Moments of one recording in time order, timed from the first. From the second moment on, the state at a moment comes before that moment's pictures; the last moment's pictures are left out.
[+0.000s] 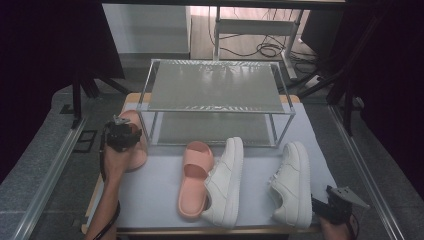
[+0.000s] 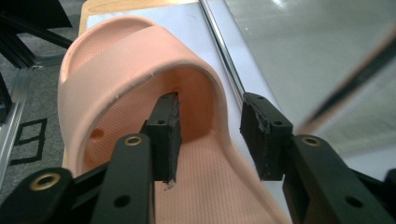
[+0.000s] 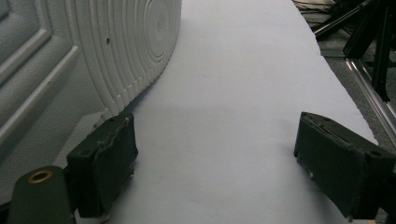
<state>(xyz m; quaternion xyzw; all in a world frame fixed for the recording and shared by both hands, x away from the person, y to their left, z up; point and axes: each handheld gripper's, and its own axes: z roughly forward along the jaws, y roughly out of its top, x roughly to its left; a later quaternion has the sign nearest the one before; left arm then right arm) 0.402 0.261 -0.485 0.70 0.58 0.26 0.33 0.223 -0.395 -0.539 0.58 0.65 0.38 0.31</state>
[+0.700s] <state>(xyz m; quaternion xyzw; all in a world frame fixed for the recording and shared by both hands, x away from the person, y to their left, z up) 0.421 0.258 -0.490 0.69 0.60 0.24 0.34 0.223 -0.395 -0.539 0.58 0.65 0.38 0.31</state>
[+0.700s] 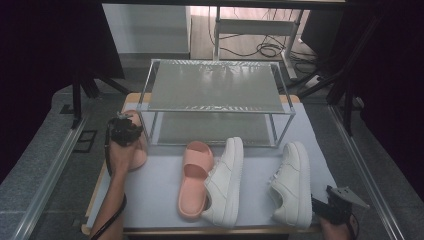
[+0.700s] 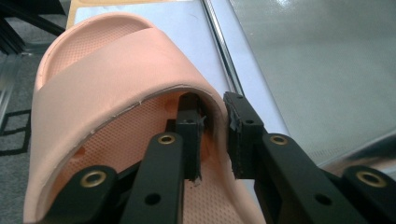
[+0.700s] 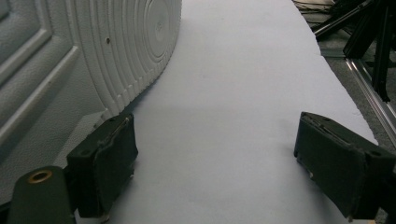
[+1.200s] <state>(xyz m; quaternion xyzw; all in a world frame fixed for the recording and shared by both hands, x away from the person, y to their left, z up) 0.404 0.289 -0.481 0.66 0.62 0.25 0.34 0.223 -0.395 -0.539 0.58 0.65 0.38 0.31</state>
